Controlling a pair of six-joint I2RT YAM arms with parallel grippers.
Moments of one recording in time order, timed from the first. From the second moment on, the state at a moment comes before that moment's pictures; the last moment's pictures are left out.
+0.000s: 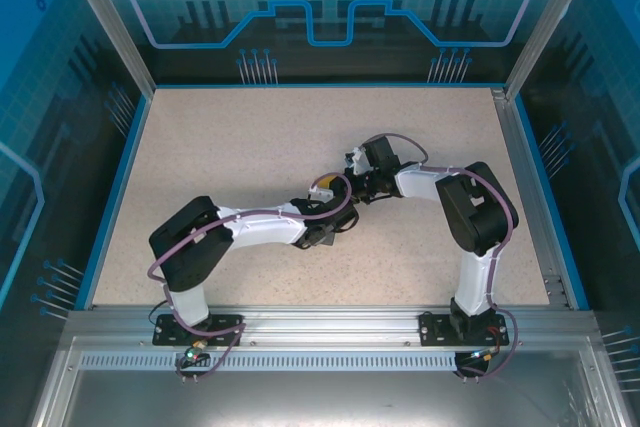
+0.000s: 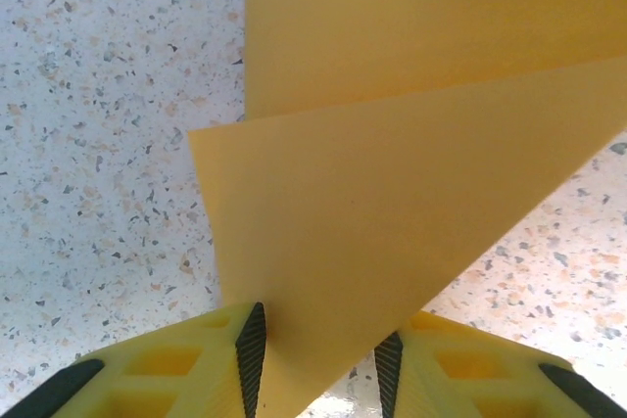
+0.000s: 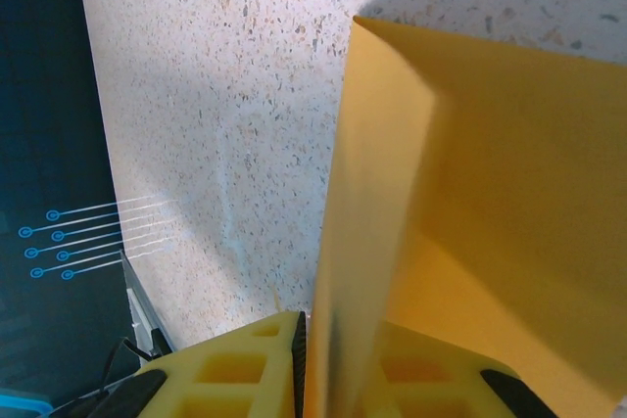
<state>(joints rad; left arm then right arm) -0.93 1.80 1.07 -0.58 -0.43 -0.77 0.45 1.93 1.07 -0.06 -0.71 0.74</state>
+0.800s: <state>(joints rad) -0.93 1.82 1.07 -0.57 -0.44 -0.76 0.45 1.93 1.07 -0.06 -0.71 0.74</state>
